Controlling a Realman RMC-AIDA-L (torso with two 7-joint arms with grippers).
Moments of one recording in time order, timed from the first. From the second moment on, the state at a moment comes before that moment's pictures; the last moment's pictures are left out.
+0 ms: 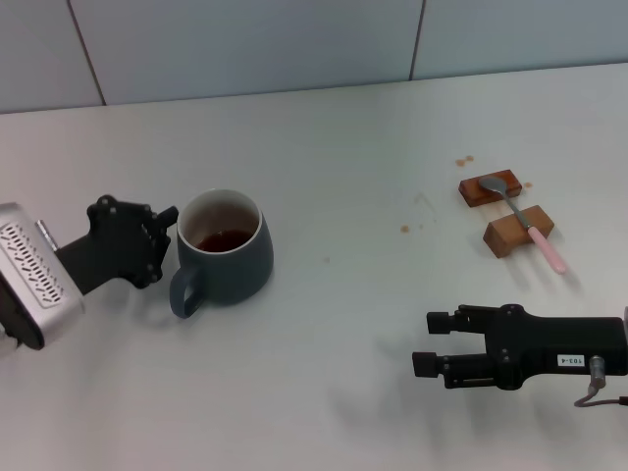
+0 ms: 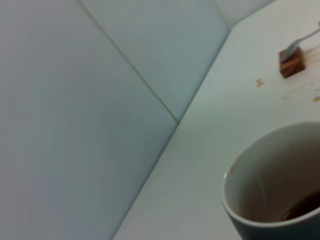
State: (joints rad) left arm -0.50 -2.08 1.11 0.32 1.25 0.97 -0.16; right arm 0.38 2.07 -0.73 -0.58 -2.02 -1.62 1.46
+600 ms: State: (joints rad) left arm -0.48 -2.08 1.48 0.32 0.95 0.95 -0.34; right arm 0.37 2.07 -0.73 -0.58 -2.02 -1.61 1.47
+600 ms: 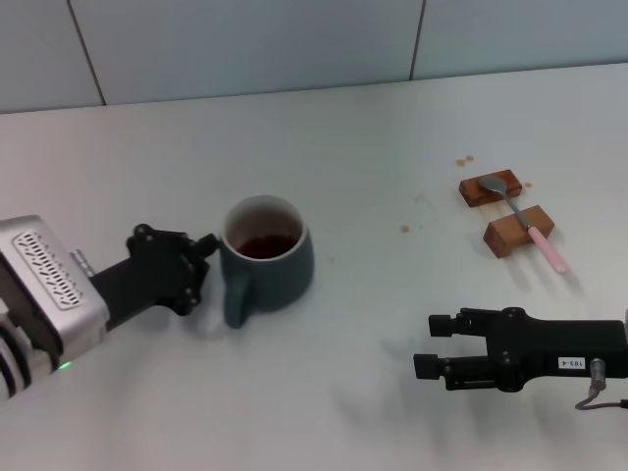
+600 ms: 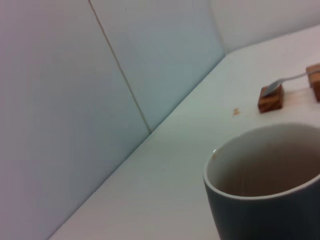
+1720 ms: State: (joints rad) left arm -0.23 -1.94 1.73 0.62 0.88 1.10 -0.72; right arm 0.29 2.06 -0.13 -0.38 -1.99 -1.67 1.59
